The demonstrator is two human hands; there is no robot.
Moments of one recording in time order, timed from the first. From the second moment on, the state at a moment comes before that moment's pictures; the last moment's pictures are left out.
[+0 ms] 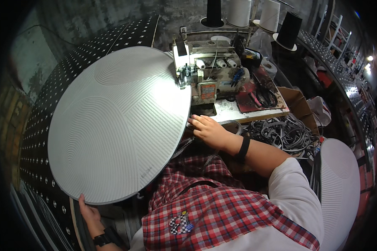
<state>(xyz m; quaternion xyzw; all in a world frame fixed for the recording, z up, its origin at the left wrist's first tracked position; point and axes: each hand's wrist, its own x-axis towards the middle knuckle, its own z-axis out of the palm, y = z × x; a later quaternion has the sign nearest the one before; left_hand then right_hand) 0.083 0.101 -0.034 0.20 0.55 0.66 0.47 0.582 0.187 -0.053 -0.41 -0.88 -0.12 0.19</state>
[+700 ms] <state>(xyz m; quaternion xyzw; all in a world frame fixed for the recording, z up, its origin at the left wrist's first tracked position) 0.191 0.106 -0.063 0.29 0.50 0.61 0.55 0.537 0.143 -0.048 -0.35 -0.90 0.26 -0.04</state>
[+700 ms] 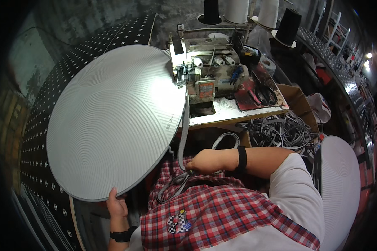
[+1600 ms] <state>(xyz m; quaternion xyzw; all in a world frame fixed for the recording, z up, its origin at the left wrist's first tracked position) 0.323 0.177 -0.076 0.57 0.47 0.39 0.56 0.489 0.198 -0.031 -0.44 -0.29 0.67 0.52</state>
